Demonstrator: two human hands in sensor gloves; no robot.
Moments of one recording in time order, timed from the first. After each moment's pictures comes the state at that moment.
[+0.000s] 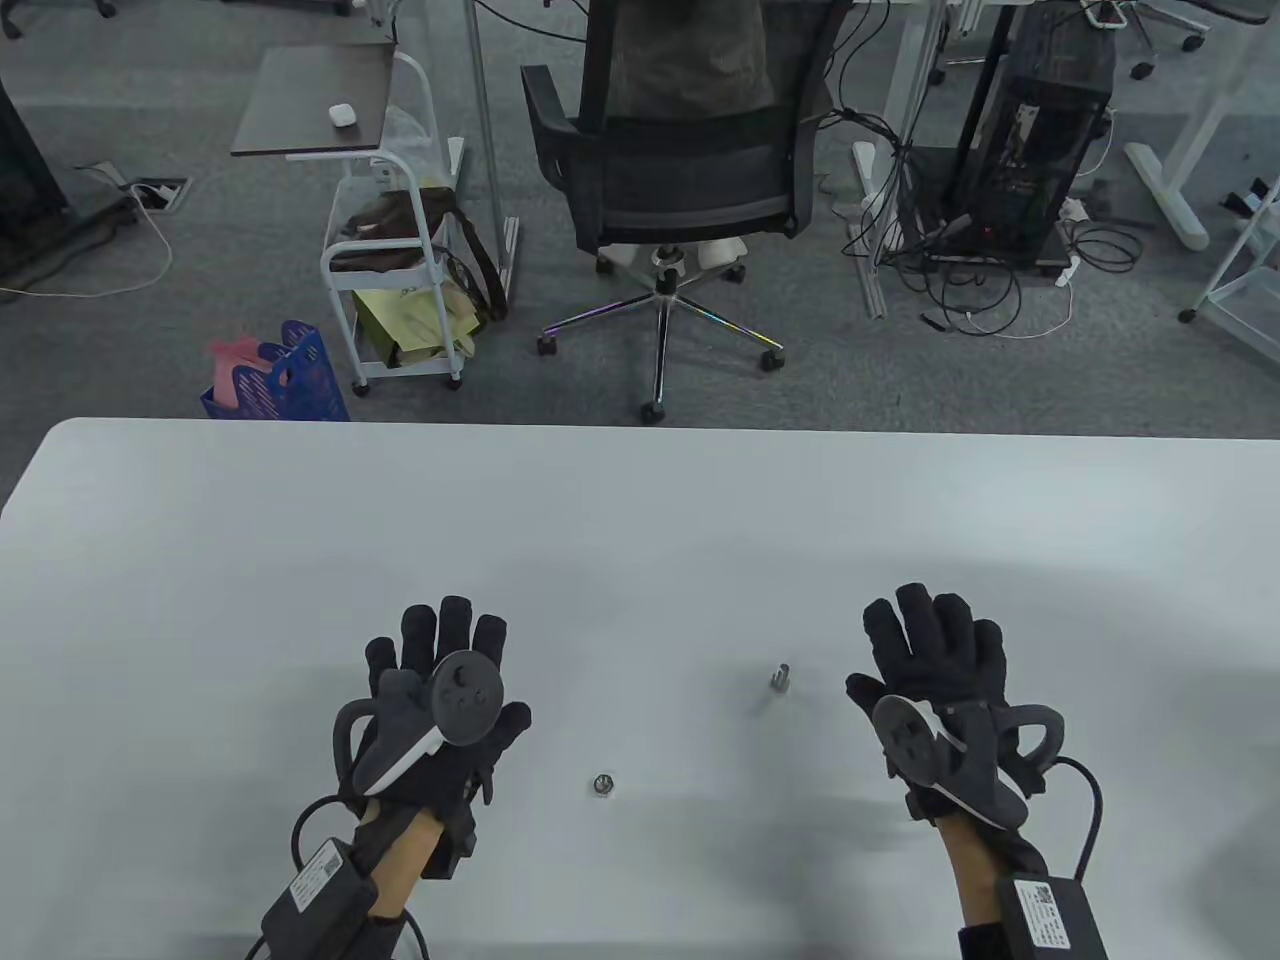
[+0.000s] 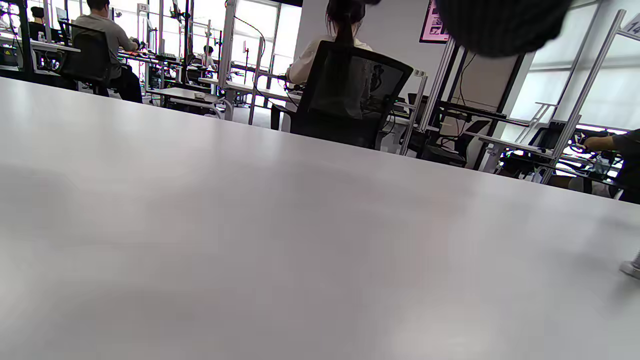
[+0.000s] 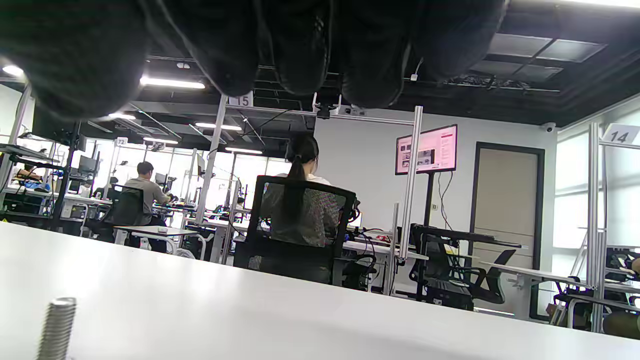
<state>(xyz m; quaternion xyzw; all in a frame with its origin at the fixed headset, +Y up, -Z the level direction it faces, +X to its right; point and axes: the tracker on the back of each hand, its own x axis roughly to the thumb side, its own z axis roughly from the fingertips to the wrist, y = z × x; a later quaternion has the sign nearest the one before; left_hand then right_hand) -0.195 -0.698 -0.339 -0.03 -0.04 0.10 0.99 0.221 -0.680 -0.331 -0.05 0.25 -0.96 0.07</state>
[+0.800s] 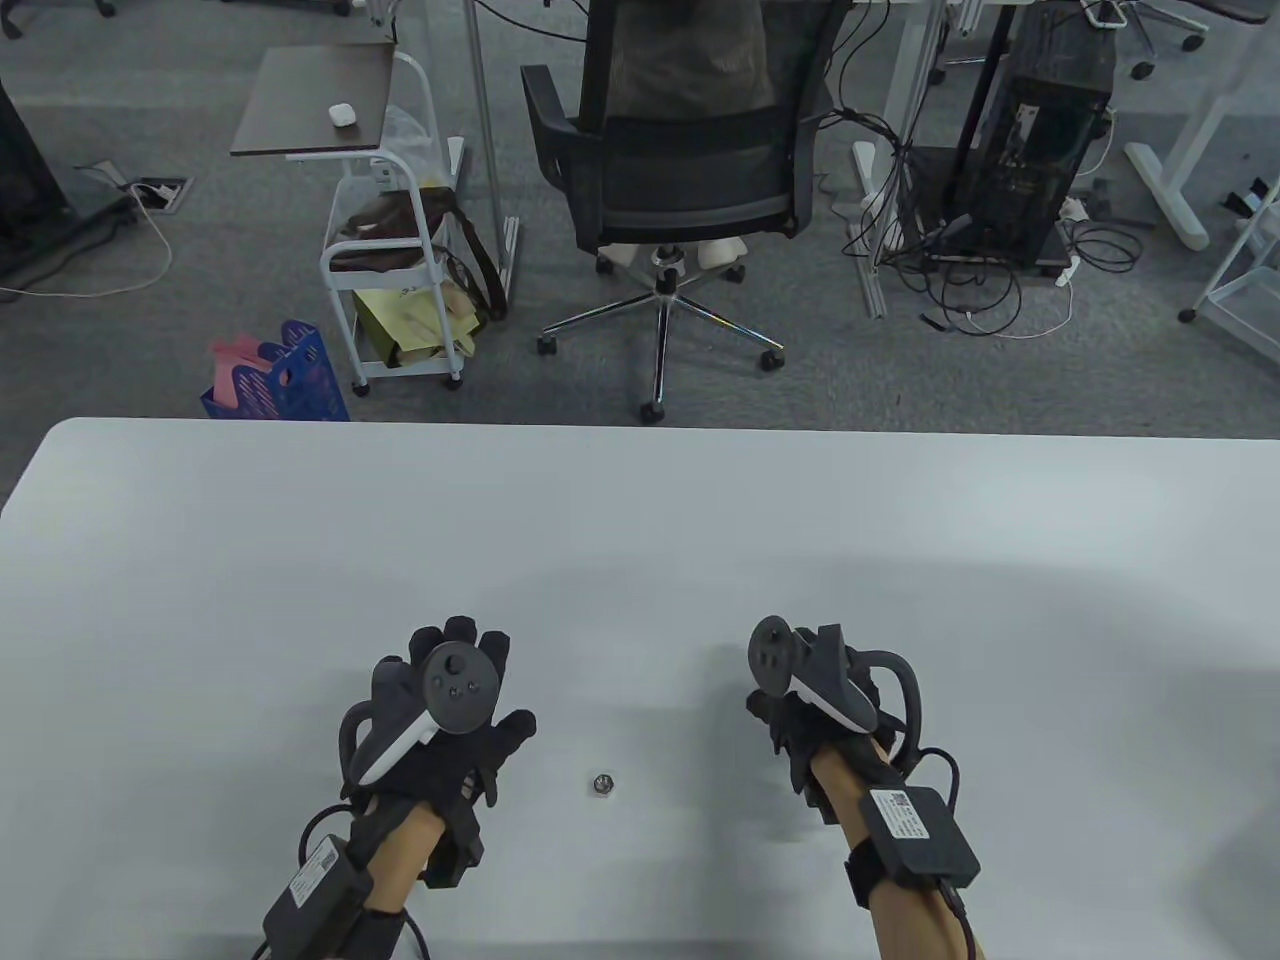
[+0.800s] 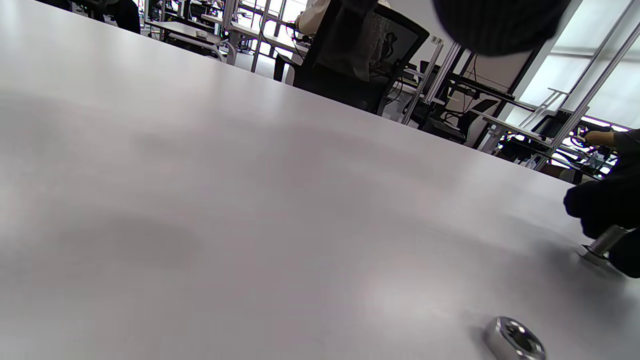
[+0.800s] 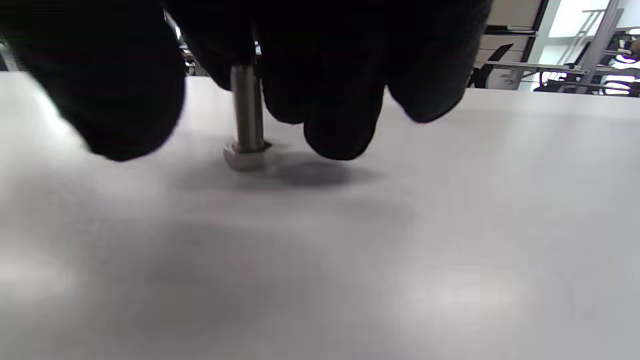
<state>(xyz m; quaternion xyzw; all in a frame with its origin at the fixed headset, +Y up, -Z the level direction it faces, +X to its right) -0.199 -0.711 -0.345 -0.11 -0.04 0.15 0.98 0.134 -0.741 -0.405 0.01 -0.06 -1.00 0.04</state>
